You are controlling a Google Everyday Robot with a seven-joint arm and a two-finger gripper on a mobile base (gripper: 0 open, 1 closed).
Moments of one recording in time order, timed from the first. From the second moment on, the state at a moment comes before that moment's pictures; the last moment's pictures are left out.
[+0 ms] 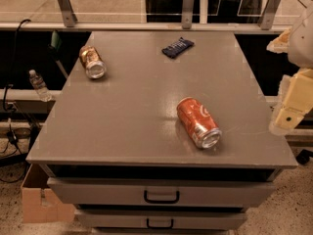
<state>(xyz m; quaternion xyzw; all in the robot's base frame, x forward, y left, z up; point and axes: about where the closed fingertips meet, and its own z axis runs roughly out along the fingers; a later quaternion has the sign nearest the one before) 0.438 -0.217 0.976 -0.60 0.78 -0.03 0.16</state>
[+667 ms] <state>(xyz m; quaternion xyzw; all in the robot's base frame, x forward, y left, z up) 0.467 -0.201 0.975 -0.61 0.77 -0.02 0.17</state>
